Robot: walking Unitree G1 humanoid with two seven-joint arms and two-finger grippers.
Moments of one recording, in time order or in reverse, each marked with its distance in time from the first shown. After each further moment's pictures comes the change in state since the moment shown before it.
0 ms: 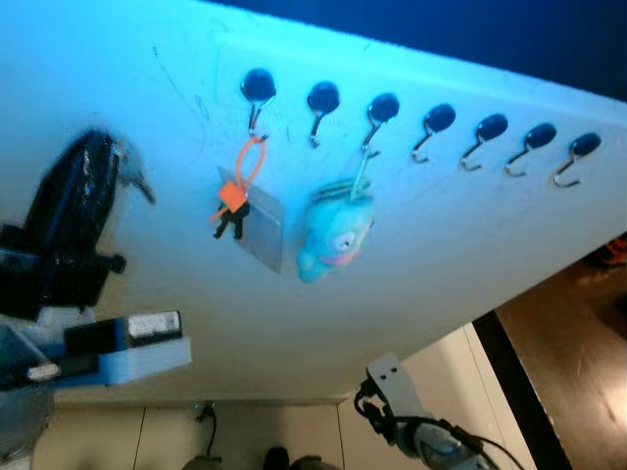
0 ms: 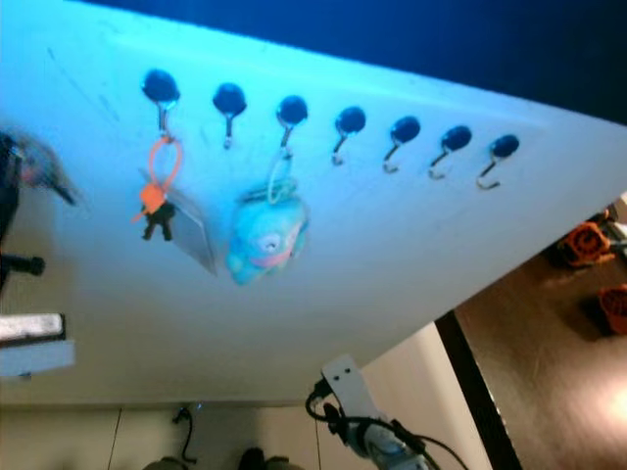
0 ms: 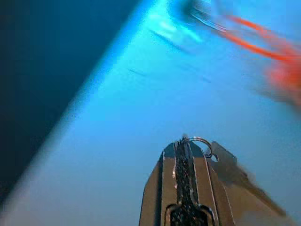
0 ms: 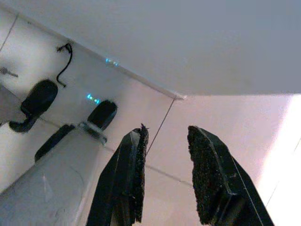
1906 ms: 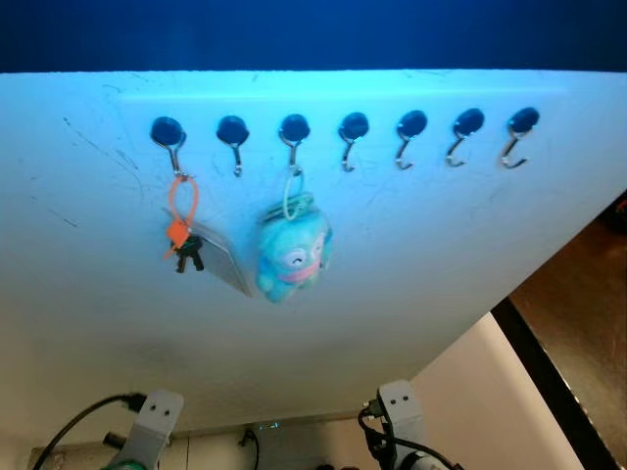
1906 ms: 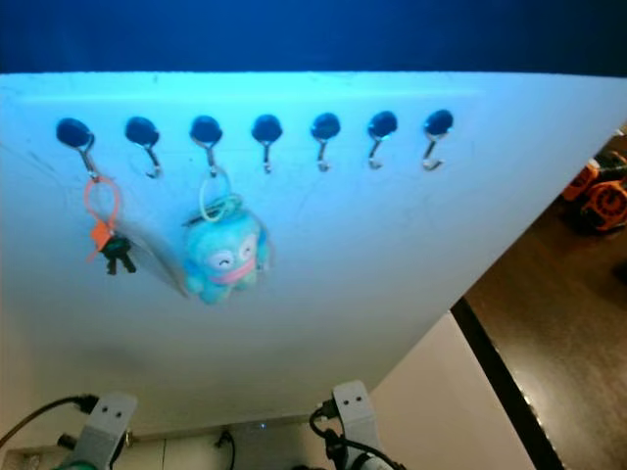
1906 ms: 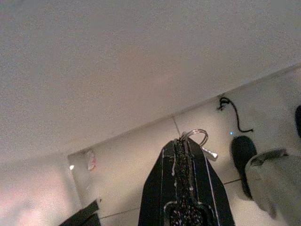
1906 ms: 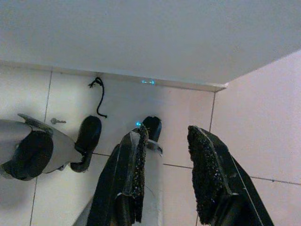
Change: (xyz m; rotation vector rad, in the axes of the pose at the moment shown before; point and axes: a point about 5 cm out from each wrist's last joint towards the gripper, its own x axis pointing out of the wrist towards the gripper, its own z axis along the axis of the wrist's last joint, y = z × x) left arm -0.207 -0.220 -0.081 -0.759 1.401 -0.764; right arm -0.007 0.024 -0.033 0.266 0.042 -0.108
